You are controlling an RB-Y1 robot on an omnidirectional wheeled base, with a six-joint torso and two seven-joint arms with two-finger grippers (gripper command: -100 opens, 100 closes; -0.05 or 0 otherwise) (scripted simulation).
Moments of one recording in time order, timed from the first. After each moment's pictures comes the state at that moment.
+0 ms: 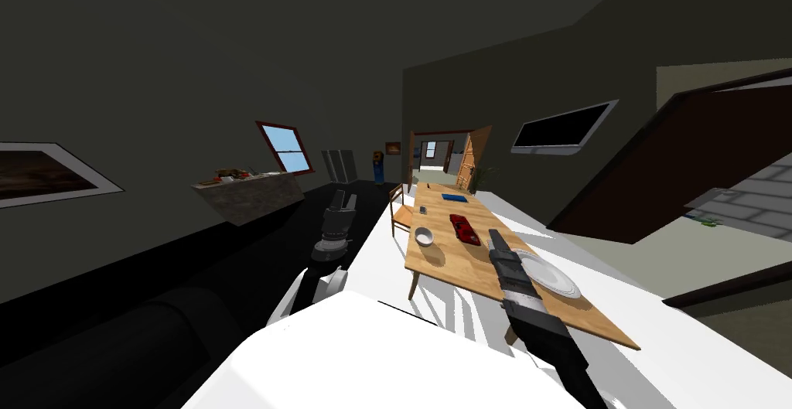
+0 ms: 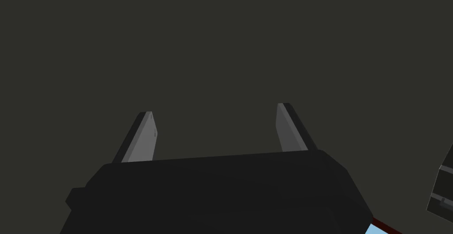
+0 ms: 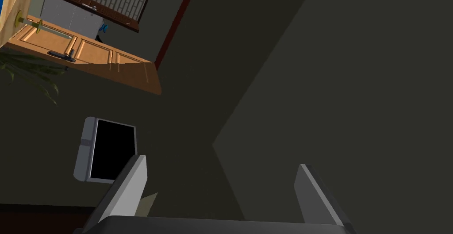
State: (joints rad) left arm 0.55 0.03 0.00 -2.37 -0.12 -0.64 0.06; right arm 0.58 -0.12 -0.02 -2.19 0.17 -0.31 0.10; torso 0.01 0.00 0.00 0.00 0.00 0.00
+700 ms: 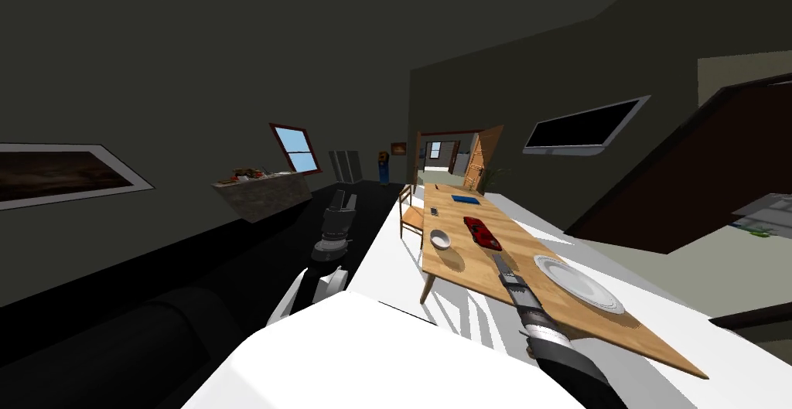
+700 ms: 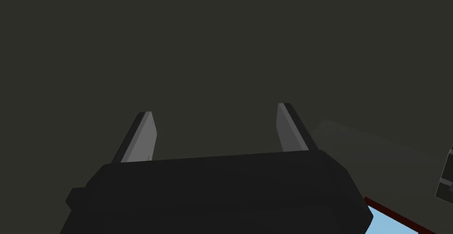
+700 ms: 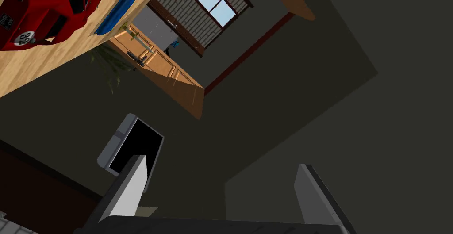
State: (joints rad) left arm 0.55 0.03 0.00 -2.37 -0.12 -0.64 0.06; right arm 0.71 -0.18 -0.09 -2.14 0.33 -0.17 0.14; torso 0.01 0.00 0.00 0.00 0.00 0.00
